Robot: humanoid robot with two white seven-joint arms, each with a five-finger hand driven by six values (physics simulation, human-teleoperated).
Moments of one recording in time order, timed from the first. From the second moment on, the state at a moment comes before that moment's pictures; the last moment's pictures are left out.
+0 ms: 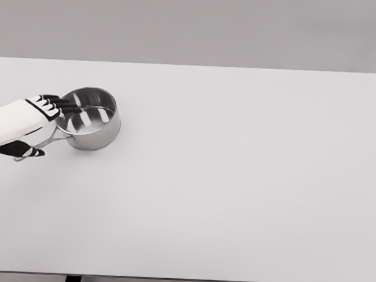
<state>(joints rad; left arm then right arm) -0.16 1.19 -0.44 -1.76 -0.29 -0.35 -0.05 -0.05 0.00 0.16 0.18 0.07 -0.30 0.19</state>
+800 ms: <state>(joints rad) -0.15 1.17 -0.42 -1.73 -0.32 -0.35 -0.05 -0.05 0.00 0.16 0.18 0.07 -0.30 0.19</state>
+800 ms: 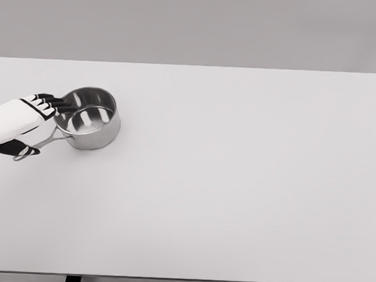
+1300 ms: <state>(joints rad) -0.13 1.17 -0.42 -1.74 -0.33 -0.35 -0.05 -0.05 0.00 0.16 0.18 0.07 -0.30 0.19</state>
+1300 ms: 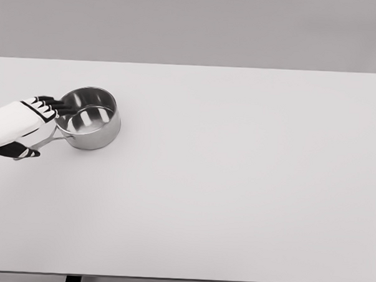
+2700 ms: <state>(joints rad) -0.12 1.12 -0.36 -1.66 -0.32 -0.35 -0.04 -0.05 0.00 0.16 0.18 0.07 -0.30 0.19</state>
